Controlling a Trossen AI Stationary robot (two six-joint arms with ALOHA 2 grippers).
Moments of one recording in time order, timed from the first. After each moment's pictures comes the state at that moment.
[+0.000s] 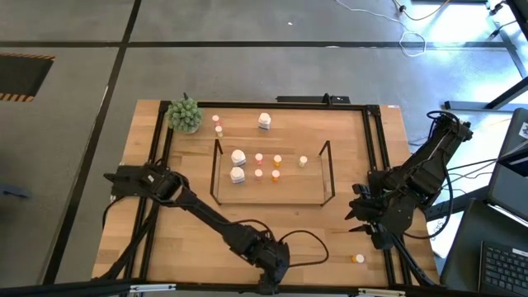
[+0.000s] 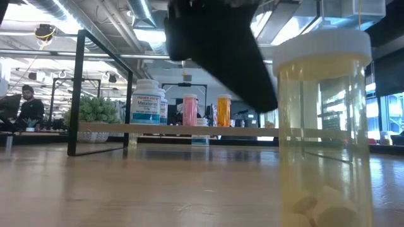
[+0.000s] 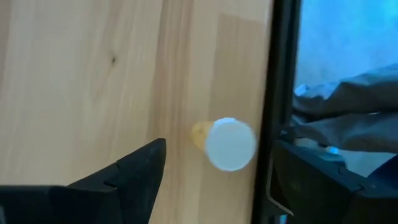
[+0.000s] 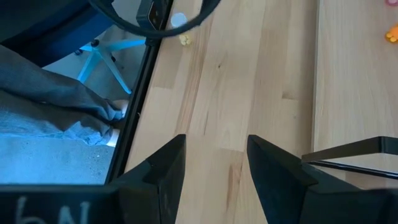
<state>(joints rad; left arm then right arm) -0.54 2.29 1.95 -0.63 -0.06 -0.70 0.86 1.07 1.07 -0.91 0.26 0.65</state>
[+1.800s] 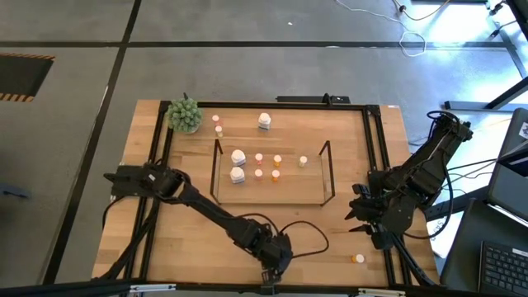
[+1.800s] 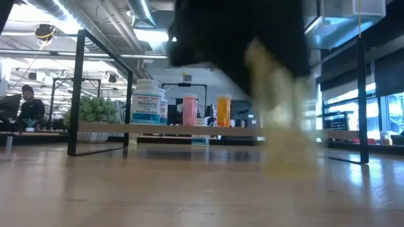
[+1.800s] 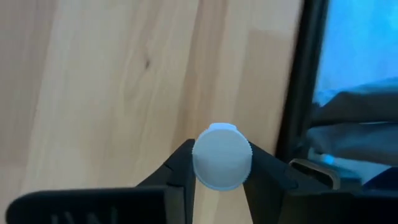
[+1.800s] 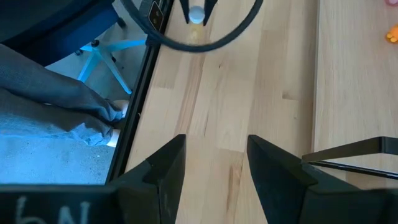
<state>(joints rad) -0.49 2.28 1.95 -0.67 -0.04 -0.76 0.86 1.07 1.07 -0.91 0.26 0.65</state>
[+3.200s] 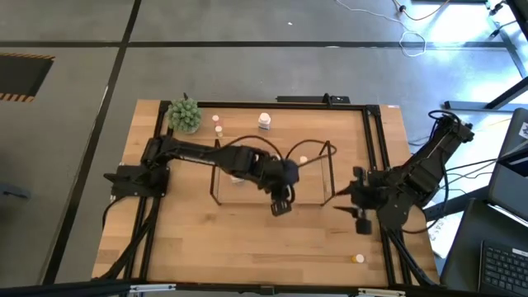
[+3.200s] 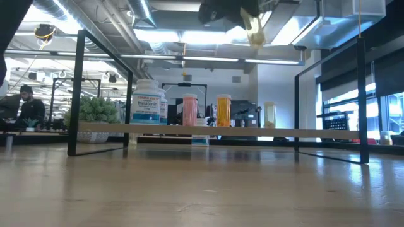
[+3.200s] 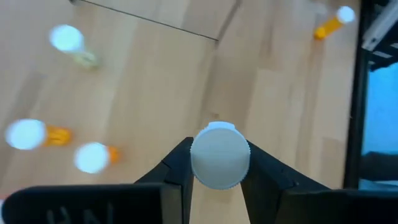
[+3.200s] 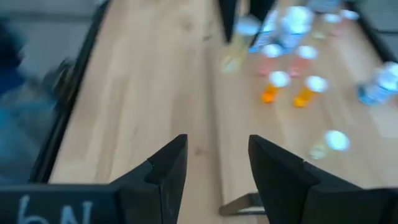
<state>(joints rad) -0.14 2.01 2.02 -0.89 -0.09 -0.42 0.80 1.07 1.07 -0.88 0.66 0.61</state>
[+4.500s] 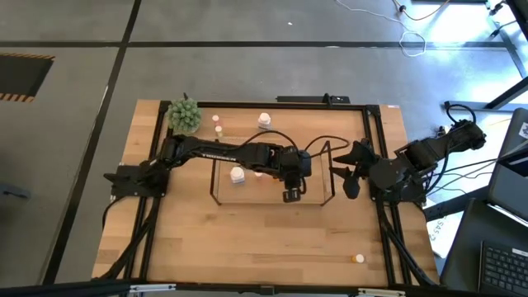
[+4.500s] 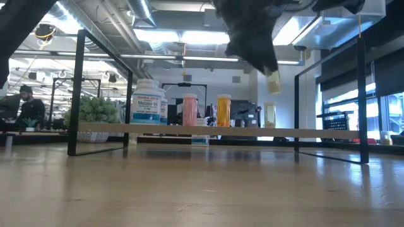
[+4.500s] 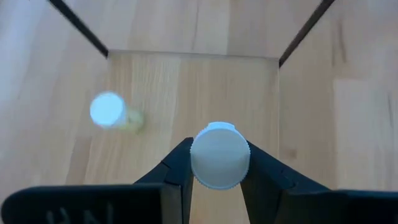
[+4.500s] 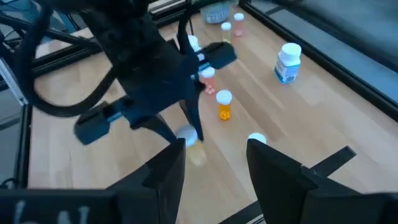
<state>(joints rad) -0.05 2.16 2.02 -0.71 -0.16 -0.09 0.48 0.93 1.07 -0.90 0.65 0.75</state>
